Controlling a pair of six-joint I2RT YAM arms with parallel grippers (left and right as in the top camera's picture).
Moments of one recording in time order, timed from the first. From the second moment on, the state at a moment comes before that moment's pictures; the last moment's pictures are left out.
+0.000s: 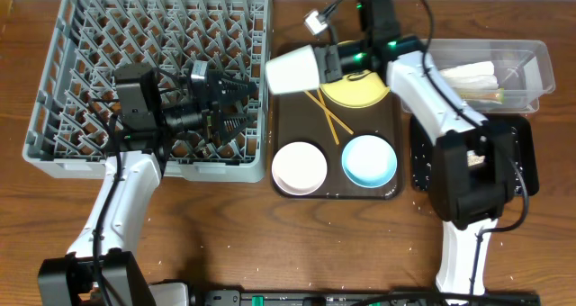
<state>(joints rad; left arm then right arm) 0.08 1.45 0.90 -0.03 1.28 -1.14 0.32 2.16 1.76 -0.41 -1.45 0.25</state>
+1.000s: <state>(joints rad) 0.09 1.45 0.90 -0.04 1.38 -0.99 0.49 2.22 1.77 -0.39 -1.50 0.29</state>
